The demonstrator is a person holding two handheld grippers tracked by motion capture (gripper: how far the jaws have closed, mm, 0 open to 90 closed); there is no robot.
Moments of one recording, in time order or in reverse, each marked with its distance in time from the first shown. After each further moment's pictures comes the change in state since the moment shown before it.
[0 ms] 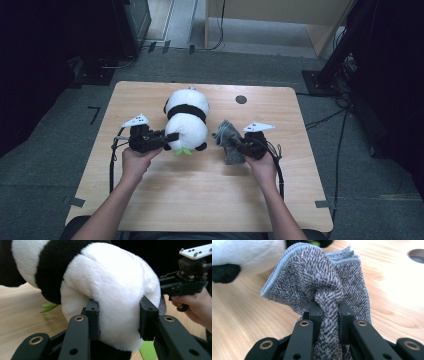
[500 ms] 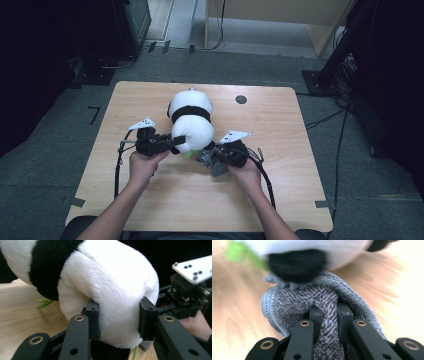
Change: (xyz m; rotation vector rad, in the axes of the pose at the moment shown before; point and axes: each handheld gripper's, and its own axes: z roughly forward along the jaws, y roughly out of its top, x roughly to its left) left arm -0.017 -0.008 0.012 -0.003 -0.036 -0.073; right arm 0.051 -0.002 0.029 0.057 0.110 -0.143
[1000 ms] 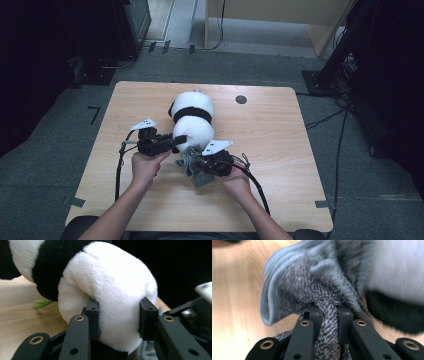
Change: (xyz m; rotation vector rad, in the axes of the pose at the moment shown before) left arm -0.001 -0.002 0.004 -0.027 0.007 -0.039; right arm 0.052 0.008 0.017 0.006 0.120 -0.158
